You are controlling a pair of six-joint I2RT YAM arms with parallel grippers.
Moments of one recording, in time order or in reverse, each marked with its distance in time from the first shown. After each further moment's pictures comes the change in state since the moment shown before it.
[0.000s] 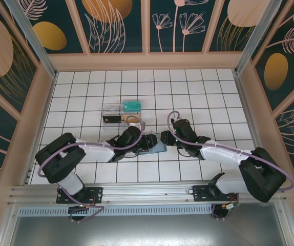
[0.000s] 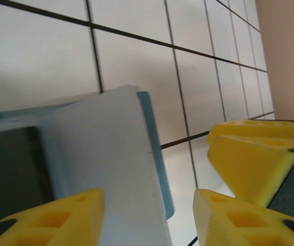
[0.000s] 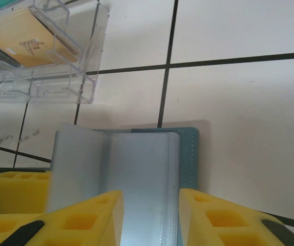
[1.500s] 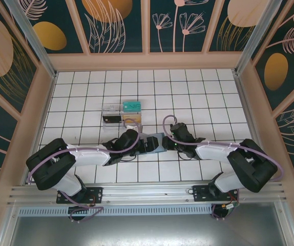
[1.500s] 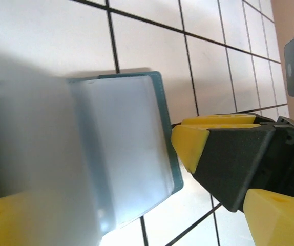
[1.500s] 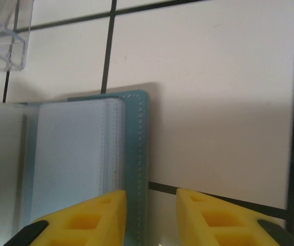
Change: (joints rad) left arm -0.034 -0.127 -0.048 -0.131 -0.069 0.001; right arm -0.005 0.121 -0.043 0.044 0.023 -0.015
